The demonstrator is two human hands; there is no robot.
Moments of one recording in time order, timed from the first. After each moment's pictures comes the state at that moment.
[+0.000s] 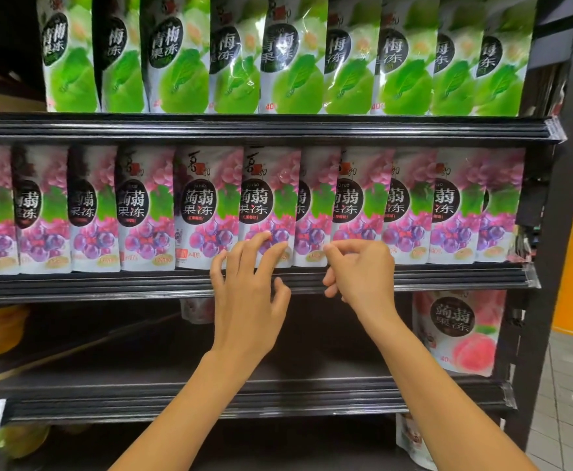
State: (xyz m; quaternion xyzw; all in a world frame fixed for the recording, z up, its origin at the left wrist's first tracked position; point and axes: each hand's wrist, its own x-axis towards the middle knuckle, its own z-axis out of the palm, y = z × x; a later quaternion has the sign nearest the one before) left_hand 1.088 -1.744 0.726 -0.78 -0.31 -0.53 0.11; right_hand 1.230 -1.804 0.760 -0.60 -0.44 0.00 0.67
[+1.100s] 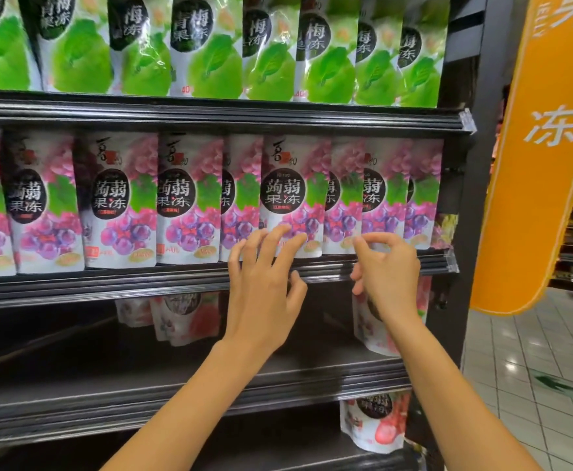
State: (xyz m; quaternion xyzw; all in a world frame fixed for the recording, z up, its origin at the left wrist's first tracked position) left_hand 1.181 -1.786 0.726 -0.82 -0.23 -0.51 0.09; right_hand 1.335 -1.862 0.742 -0.60 -0.35 -0.09 0.72
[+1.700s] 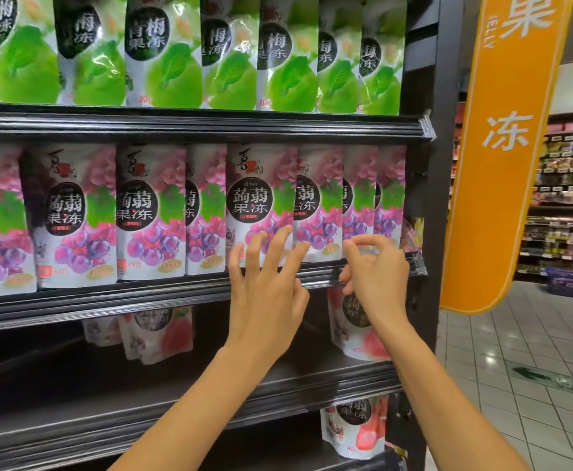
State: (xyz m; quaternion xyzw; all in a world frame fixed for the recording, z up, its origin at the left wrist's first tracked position) left_hand 1.216 -1.802 0.729 -0.82 -0.23 -0.48 0.19; right_hand 1.359 -1.876 0.742 -0.63 -0.33 -0.13 0.69
